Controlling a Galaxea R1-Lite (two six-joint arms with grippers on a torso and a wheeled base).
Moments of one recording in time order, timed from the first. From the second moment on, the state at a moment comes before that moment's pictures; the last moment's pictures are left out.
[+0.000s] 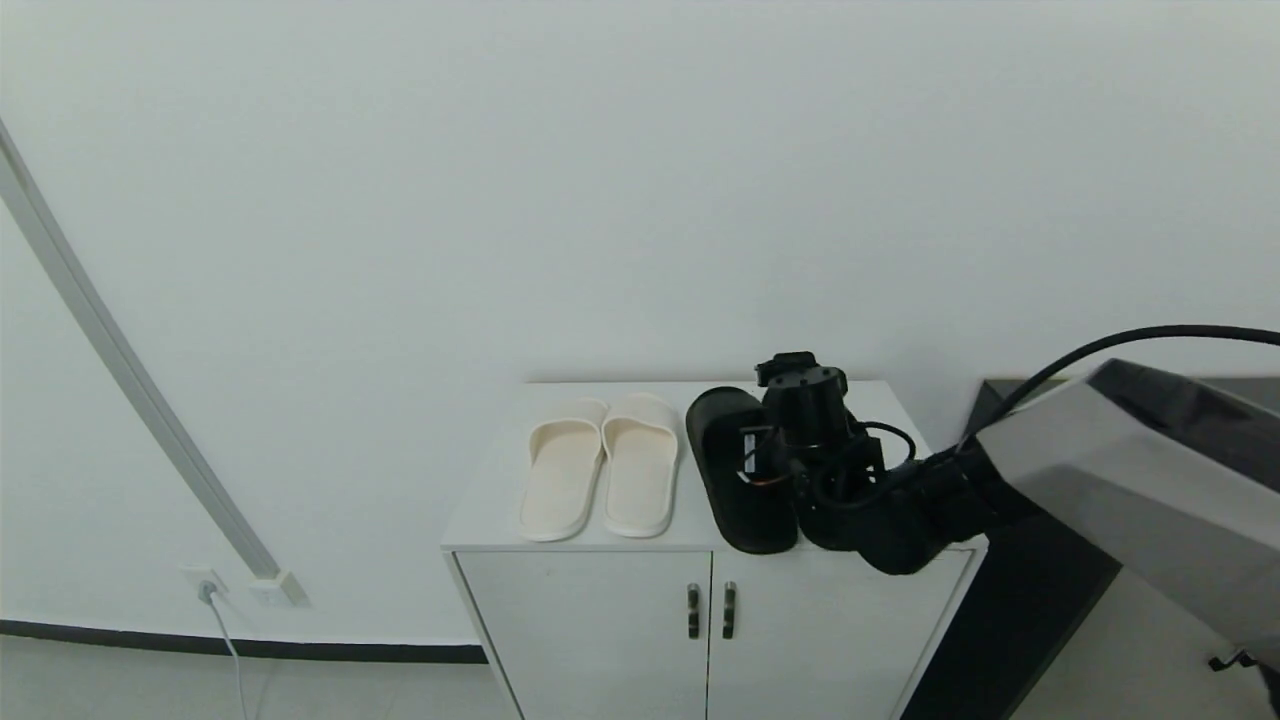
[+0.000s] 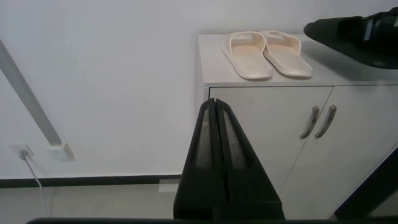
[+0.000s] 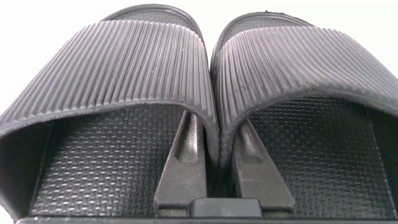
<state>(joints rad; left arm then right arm) 0.00 0.00 0.00 0.00 -0.01 -0.01 0.65 2.25 -1.30 -0.63 -0.51 0.18</state>
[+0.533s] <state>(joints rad) 0.00 0.00 0.00 0.00 -0.01 -0.01 0.72 1.74 -0.59 -0.88 0.04 0.08</state>
